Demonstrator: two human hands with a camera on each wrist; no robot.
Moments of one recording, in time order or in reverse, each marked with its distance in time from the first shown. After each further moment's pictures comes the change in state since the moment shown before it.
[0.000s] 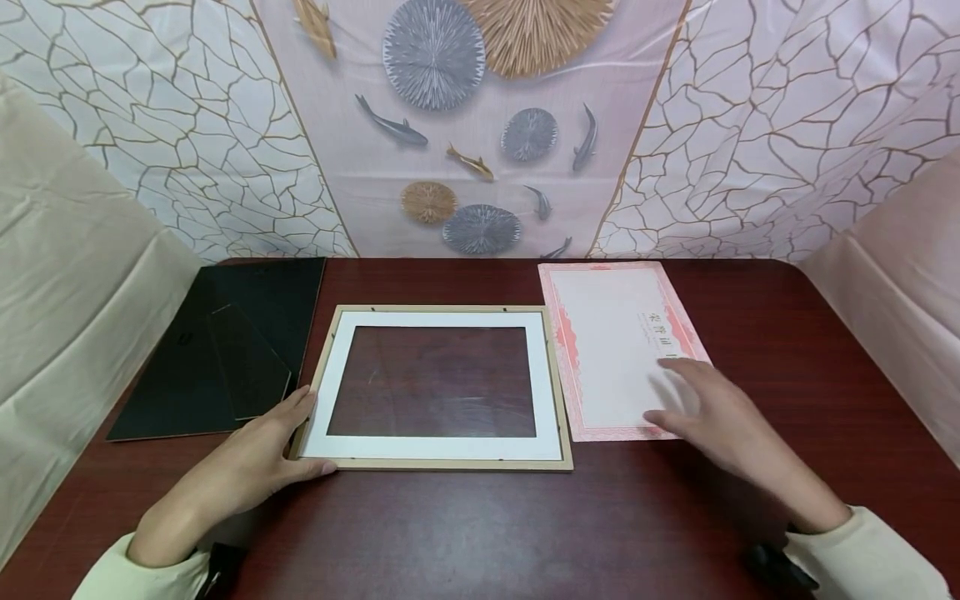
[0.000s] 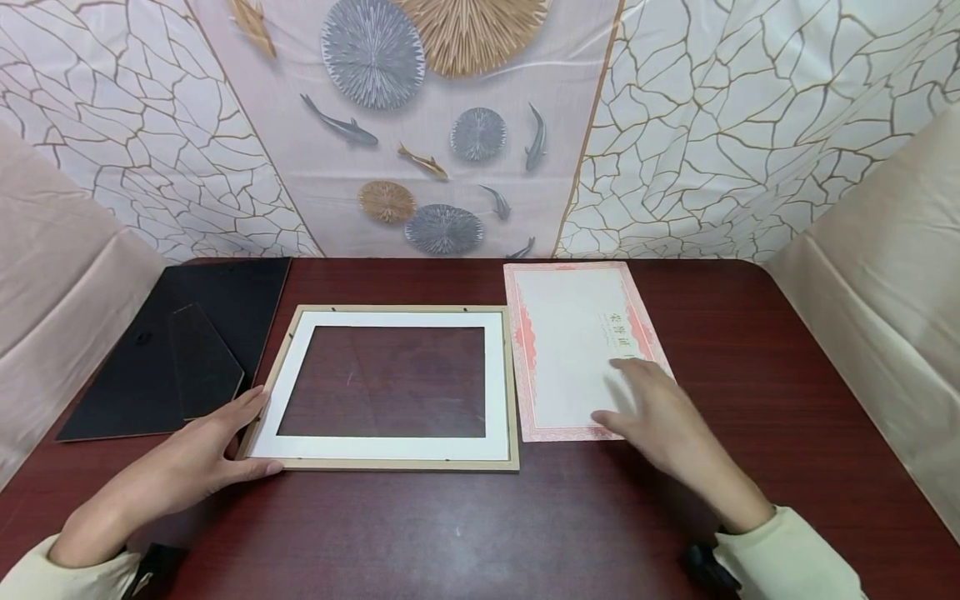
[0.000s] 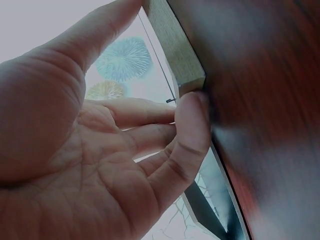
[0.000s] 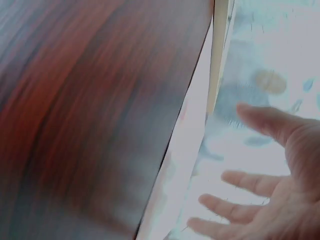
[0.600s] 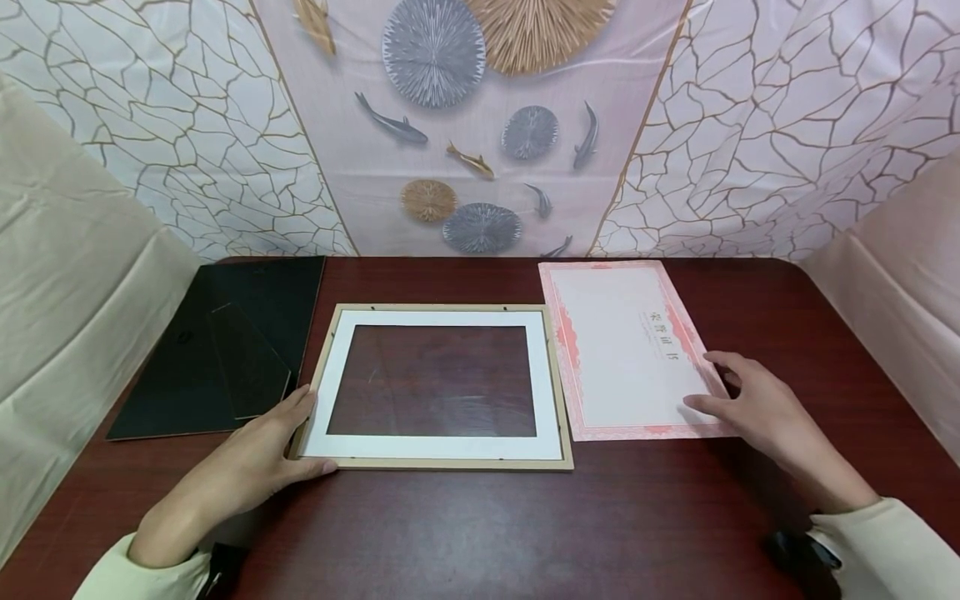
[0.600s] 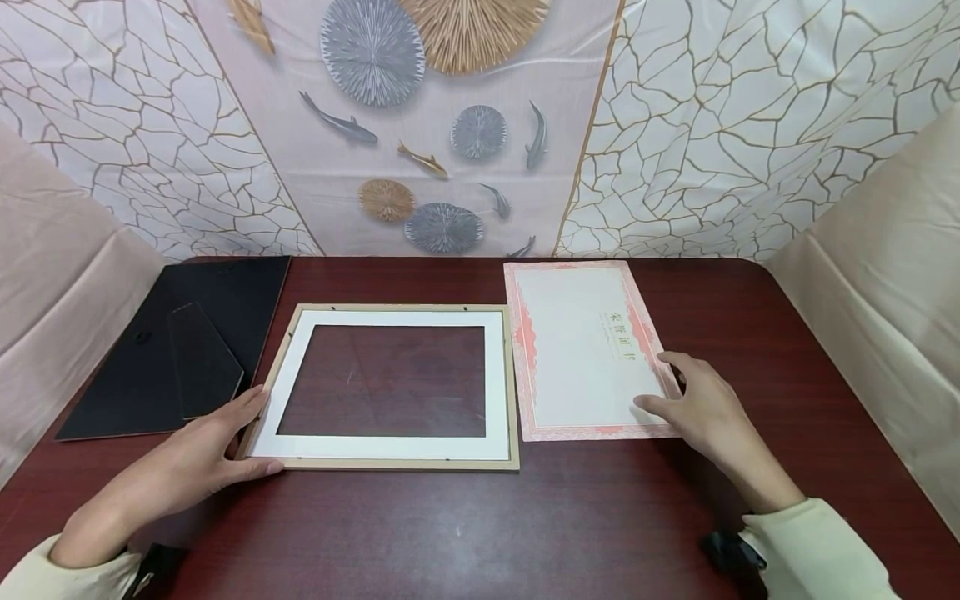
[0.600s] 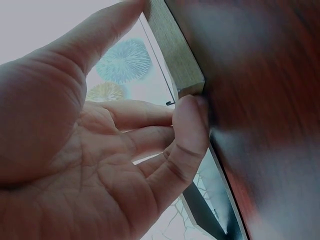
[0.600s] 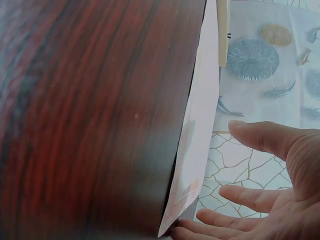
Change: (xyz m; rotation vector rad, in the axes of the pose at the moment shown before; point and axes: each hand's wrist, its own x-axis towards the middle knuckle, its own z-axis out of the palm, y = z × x) left_hand 0.000 0.002 0.002 0.011 0.017 -0.001; right_hand 0.006 0.041 -0.027 -0.017 -0.133 0.300
